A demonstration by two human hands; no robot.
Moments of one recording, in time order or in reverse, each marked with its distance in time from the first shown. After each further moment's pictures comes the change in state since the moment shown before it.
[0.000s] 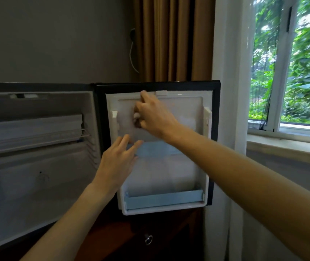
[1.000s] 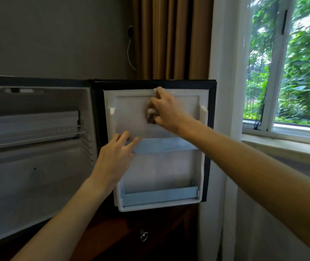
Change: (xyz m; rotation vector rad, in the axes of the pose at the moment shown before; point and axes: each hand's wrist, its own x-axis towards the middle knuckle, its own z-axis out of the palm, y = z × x) left_hand 0.004 0.002 0.000 0.042 -0.035 -0.022; right_hand -0.020 0.036 -0.019 -0.081 -0.012 0.029
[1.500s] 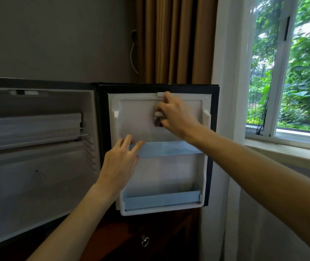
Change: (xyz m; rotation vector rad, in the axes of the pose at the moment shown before) left_hand -0.002 0.007 0.006 -0.015 0.018 -0.052; right_hand -0.009 0.007 -0.002 -0.049 0.025 0.031
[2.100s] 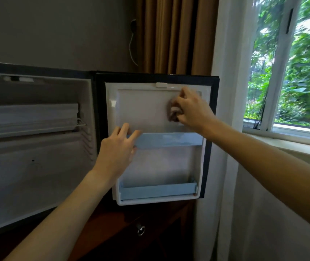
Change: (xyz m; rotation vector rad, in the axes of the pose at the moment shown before) left_hand 0.003 0.002 -0.008 0.044 -0.043 -0.018; right_hand -0.029 0.044 -0.003 -0.054 -0.031 0.045
